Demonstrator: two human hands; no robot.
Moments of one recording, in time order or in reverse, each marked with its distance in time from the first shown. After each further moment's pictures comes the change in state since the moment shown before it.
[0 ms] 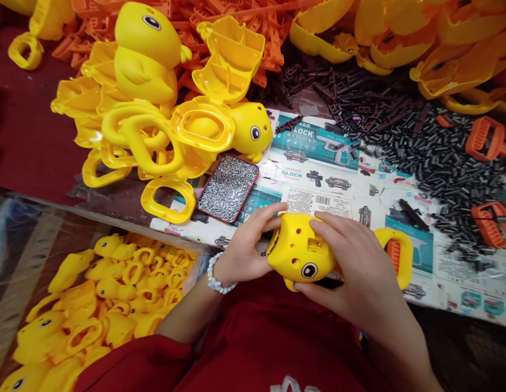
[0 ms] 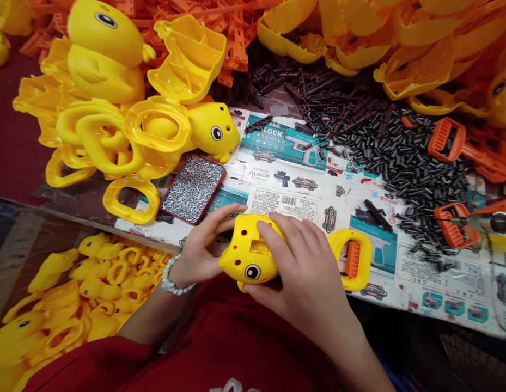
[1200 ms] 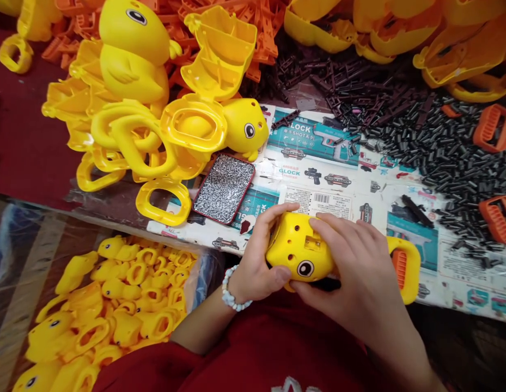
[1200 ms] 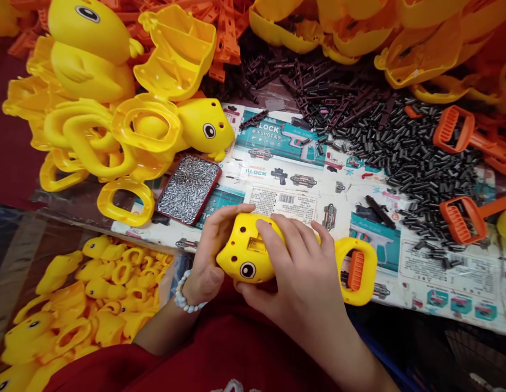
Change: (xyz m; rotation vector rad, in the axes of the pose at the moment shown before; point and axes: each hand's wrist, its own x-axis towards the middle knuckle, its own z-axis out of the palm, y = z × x) left_hand -0.001 0.012 0.032 -0.394 0.104 -0.077; right_hand 0.002 -0.011 0.001 -0.049 0.026 0.131
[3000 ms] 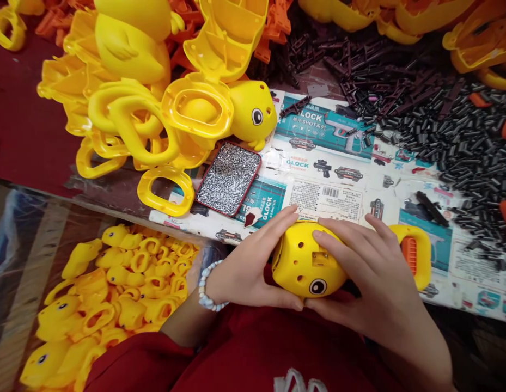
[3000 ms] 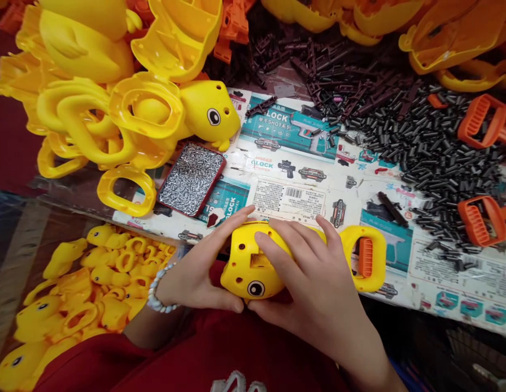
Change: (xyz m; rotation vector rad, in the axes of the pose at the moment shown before) left_hand -0.006 0.020 -0.039 0.473 -0.411 0.022; right_hand -0.006 0.011 -0.007 0.115 -0.069 -0.175
